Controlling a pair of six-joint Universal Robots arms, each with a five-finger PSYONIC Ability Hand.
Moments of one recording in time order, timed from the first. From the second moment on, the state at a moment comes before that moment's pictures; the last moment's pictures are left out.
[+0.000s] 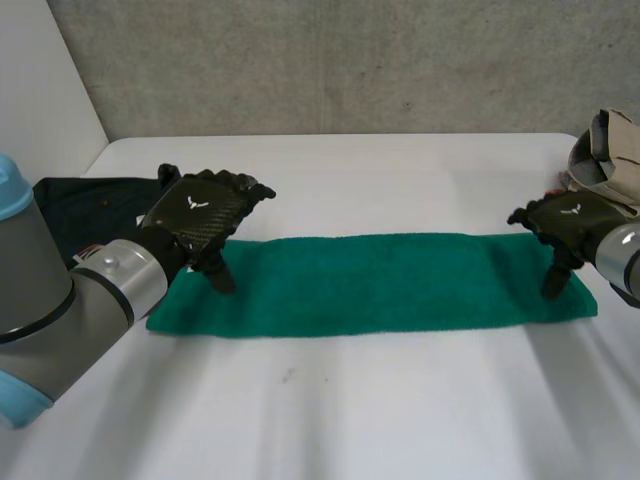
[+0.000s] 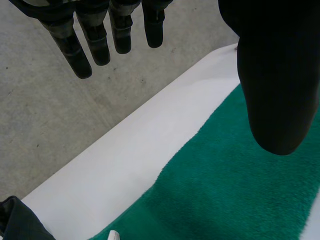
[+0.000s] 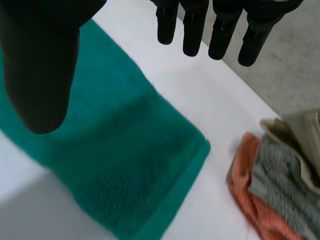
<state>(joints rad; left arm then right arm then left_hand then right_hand) 4.33 -1.78 -1.64 3.22 -1.28 3.46 1.62 -1.18 1.46 0.18 1.31 2.52 0.19 0.21 0.21 0.20 0.05 0.27 0.27 0.28 0.27 0.11</state>
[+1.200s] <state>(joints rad) 4.30 -1.66 -1.69 3.28 -1.33 3.43 1.91 -1.28 1.65 -0.47 1.17 2.32 0.19 0.21 0.21 0.20 0.05 1.11 1.17 1.19 1.20 0.99</state>
